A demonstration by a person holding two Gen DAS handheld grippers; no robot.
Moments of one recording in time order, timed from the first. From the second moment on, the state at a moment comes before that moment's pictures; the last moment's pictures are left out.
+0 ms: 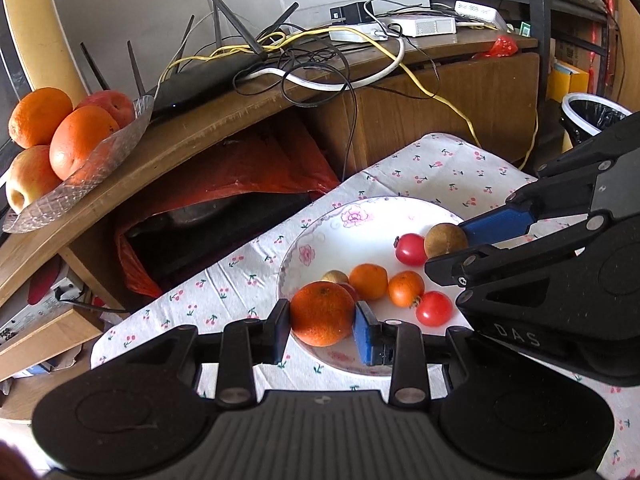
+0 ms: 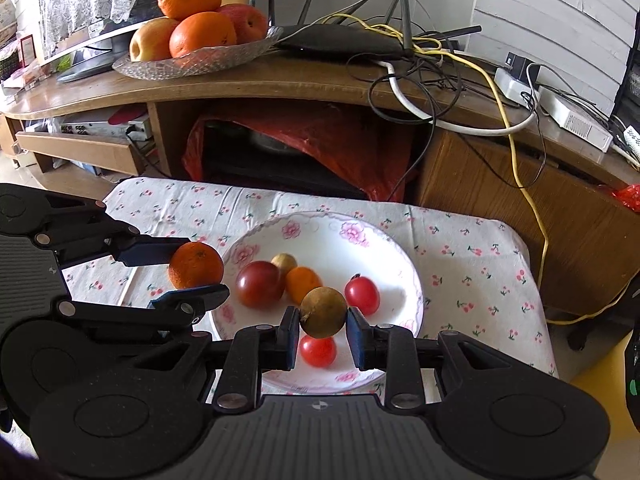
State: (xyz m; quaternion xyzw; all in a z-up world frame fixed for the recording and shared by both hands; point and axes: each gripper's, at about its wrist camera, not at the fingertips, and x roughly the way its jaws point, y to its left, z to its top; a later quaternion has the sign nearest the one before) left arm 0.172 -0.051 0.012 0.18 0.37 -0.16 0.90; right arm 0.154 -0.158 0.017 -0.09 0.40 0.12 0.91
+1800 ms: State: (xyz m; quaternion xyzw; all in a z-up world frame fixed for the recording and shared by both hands) left arm 0.240 -0.072 -0.027 0.16 0.37 -0.18 0.90; right arm 0.240 -0.184 -0.033 -0.03 0.40 0.11 0.91
